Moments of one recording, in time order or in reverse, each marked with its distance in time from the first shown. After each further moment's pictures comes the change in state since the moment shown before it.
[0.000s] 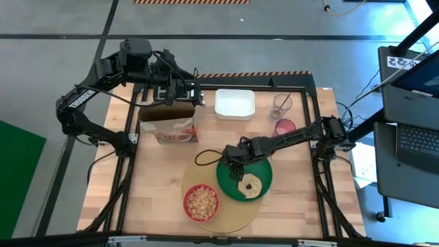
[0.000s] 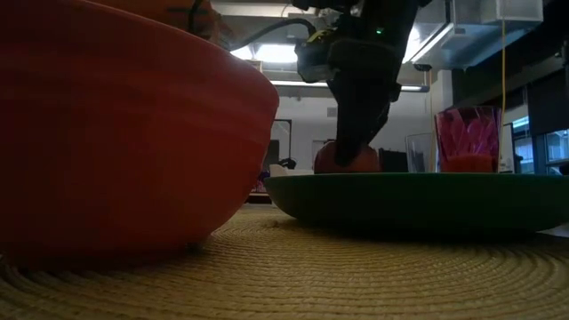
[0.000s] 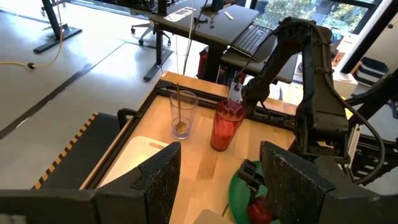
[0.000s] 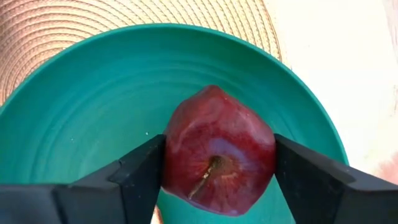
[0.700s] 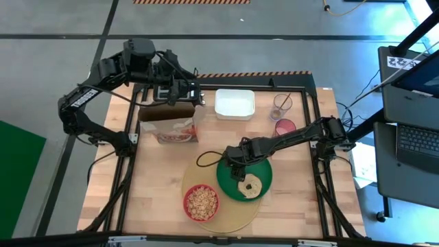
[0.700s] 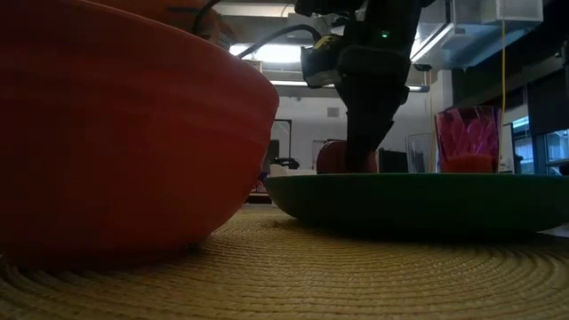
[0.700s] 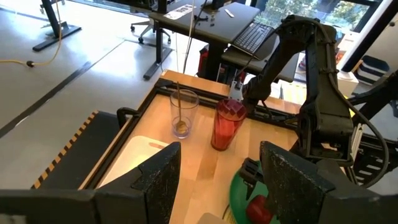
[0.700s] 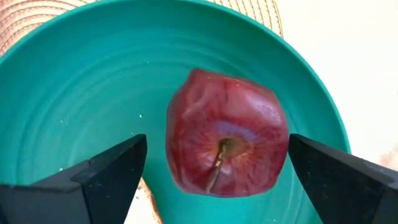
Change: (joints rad) left arm 0.000 0.018 0.000 0.010 0.001 0.002; right arm -0.001 0.002 -0.002 -0.042 -0.001 -0.011
